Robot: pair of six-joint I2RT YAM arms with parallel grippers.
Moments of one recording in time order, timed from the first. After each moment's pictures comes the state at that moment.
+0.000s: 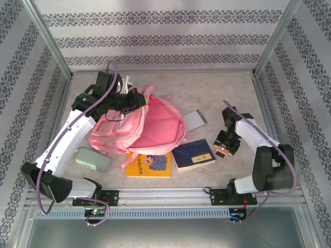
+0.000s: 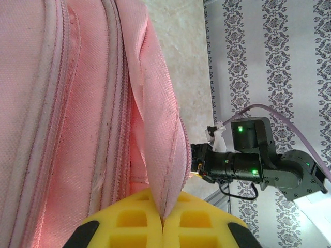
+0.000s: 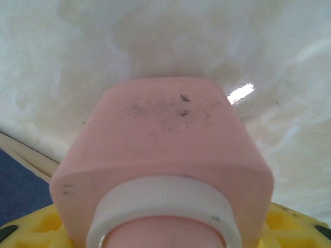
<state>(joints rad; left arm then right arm) -0.38 1.35 1.48 -0.82 0.50 -0.75 0.06 1.41 0.86 -1.02 -0.03 0.70</state>
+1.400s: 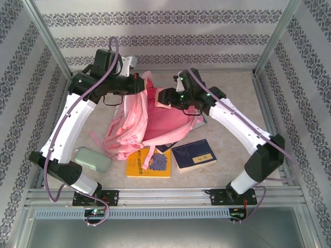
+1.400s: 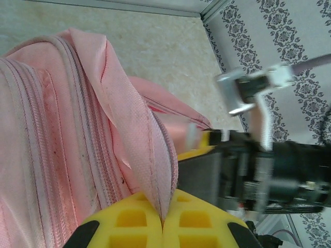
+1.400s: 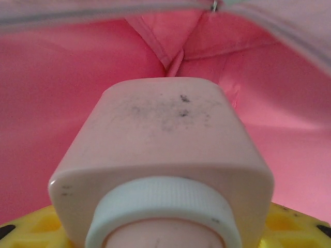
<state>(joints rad) -0.37 1.53 1.92 -1.07 0.40 -0.43 0.60 1.61 1.54 -0.65 -0.34 0.75</state>
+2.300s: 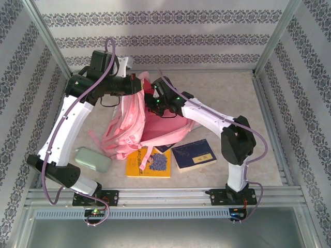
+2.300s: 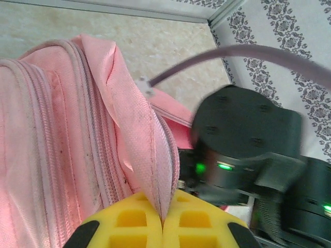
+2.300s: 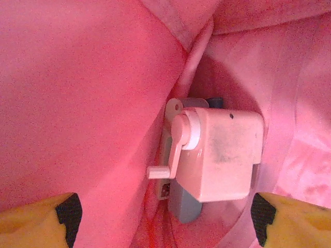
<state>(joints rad) -0.34 1.51 1.90 -1.07 0.37 -0.42 0.70 1.88 1.61 -0.42 -0.35 0.90</state>
